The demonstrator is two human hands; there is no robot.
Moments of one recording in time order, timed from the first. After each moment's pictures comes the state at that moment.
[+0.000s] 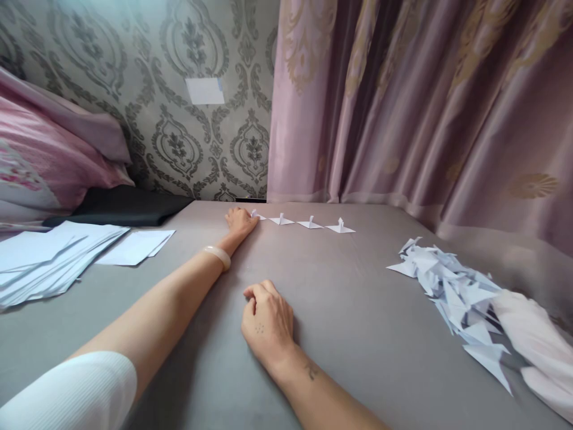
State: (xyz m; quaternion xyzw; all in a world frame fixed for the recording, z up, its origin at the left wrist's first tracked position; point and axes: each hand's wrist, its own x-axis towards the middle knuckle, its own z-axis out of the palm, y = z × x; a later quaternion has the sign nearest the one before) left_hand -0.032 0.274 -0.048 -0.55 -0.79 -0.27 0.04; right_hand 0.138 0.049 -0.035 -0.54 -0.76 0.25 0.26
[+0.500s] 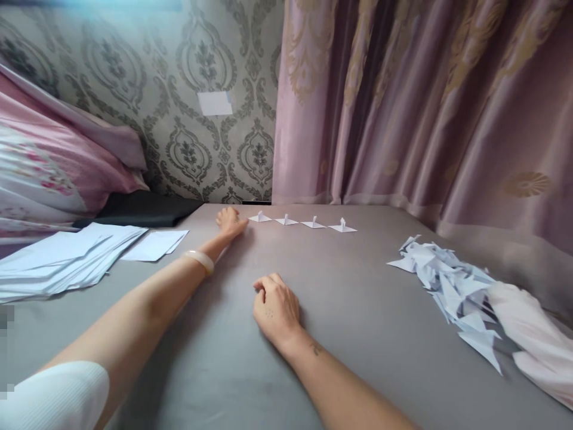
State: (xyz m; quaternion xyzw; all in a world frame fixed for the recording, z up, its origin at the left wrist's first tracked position) left_hand -0.071 0.239 -0.033 -0.51 -0.80 -0.31 0.01; right_hand 0.140 0.050 -0.038 -0.53 -0.77 0.24 0.27
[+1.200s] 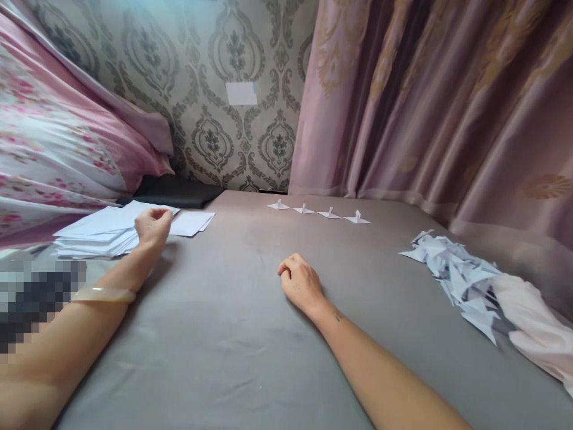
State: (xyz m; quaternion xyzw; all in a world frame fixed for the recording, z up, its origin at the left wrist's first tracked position) left_hand -0.244 0.071 -0.023 -0.31 -0.78 -0.54 0.06; right_hand 0.143 0.046 -0.038 -0.49 -0.81 0.21 0.25
